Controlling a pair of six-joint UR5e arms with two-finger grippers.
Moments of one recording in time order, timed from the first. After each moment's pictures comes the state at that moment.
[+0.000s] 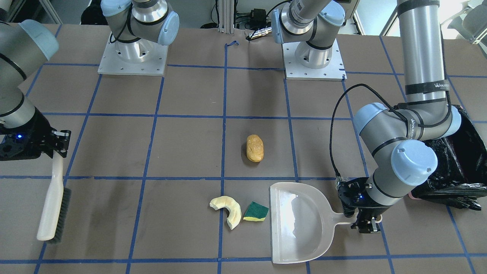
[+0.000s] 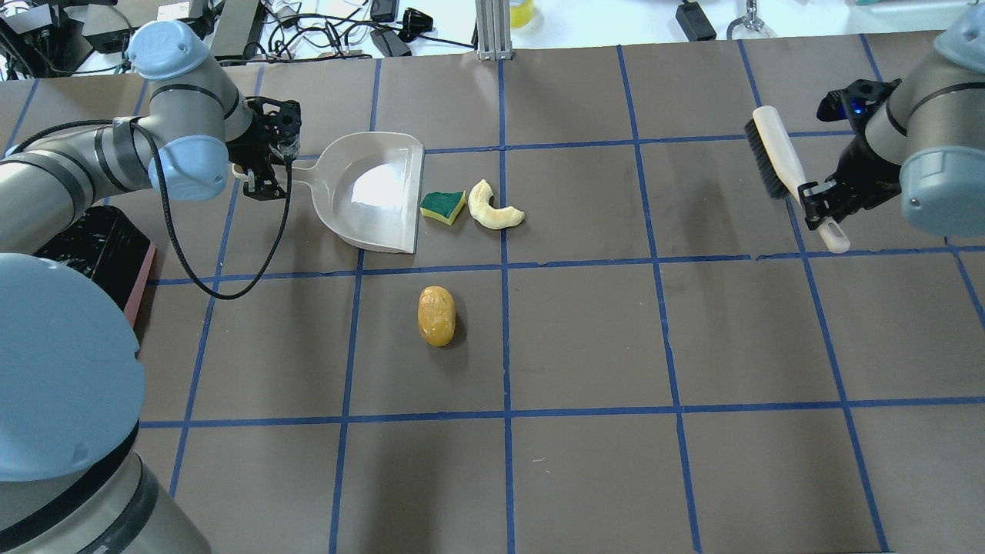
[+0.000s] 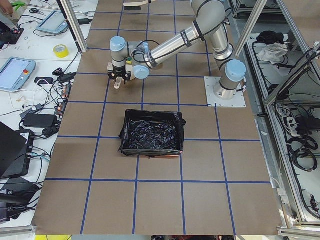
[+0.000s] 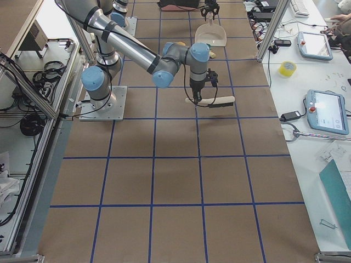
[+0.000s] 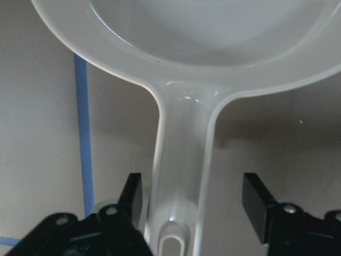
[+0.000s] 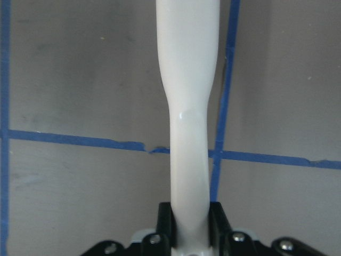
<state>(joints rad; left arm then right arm) -1.39 -2.11 -1.60 -0.88 1.56 1.71 1.25 -1.41 1.87 -2.08 -1.59 -0.41</state>
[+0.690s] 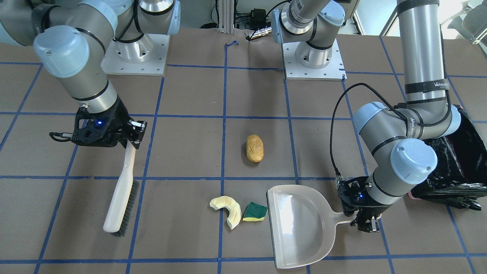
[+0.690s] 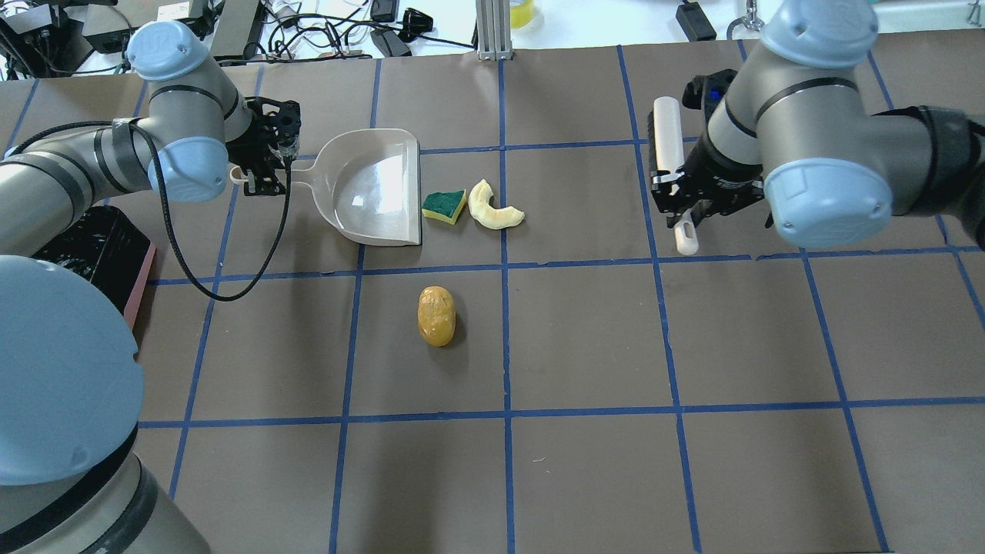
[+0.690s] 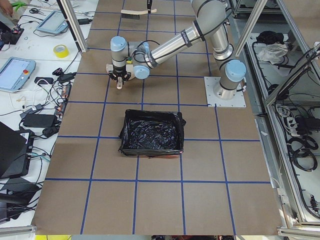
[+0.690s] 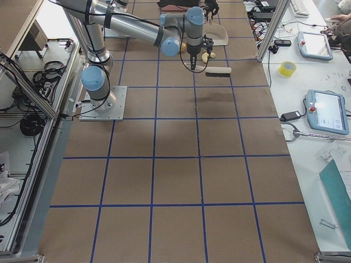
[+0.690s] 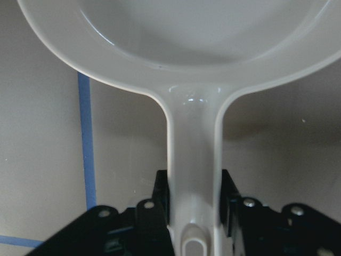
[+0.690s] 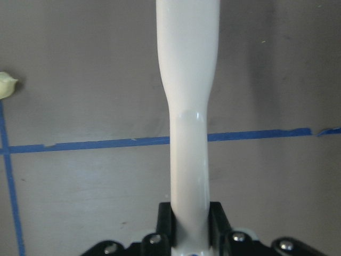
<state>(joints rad) -1.39 -2.11 -1.60 -0.87 1.56 1.73 1.58 -1.46 1.85 -2.02 -1.48 0.11</state>
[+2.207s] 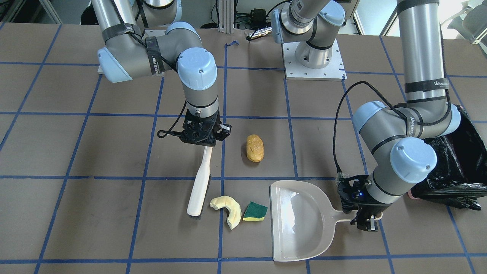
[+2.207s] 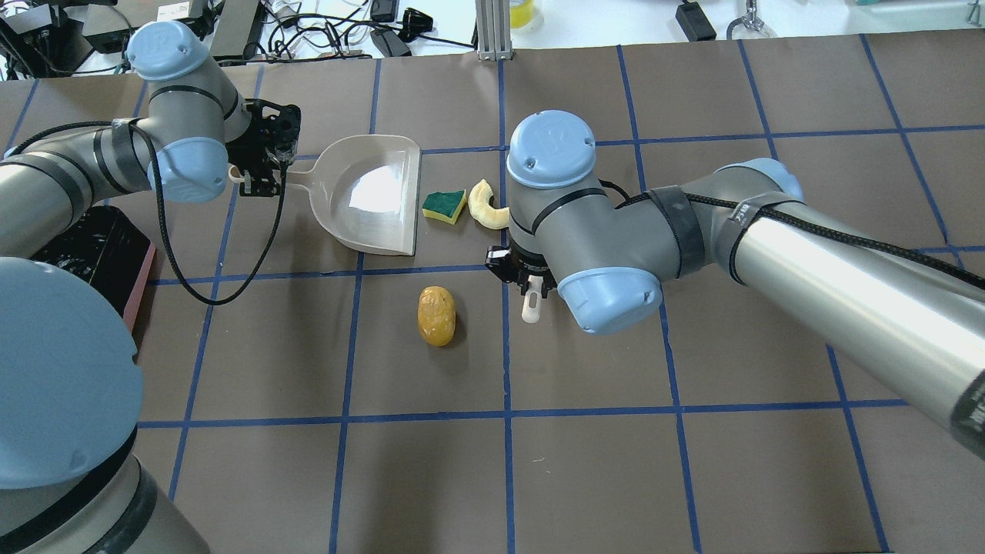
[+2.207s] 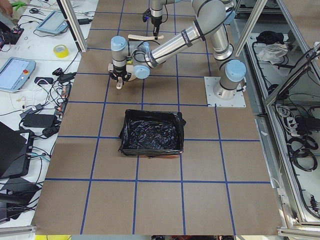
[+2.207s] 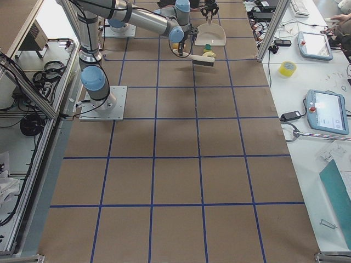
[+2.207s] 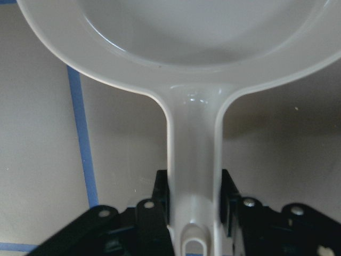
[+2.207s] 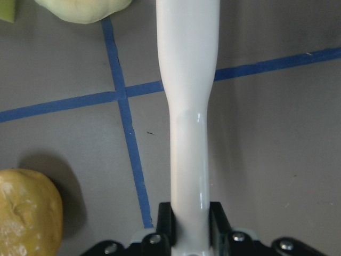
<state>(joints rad) -1.39 -2.10 -1.61 -0.87 1.57 1.79 1.94 -1.27 1.85 -2.19 -1.55 0.55</state>
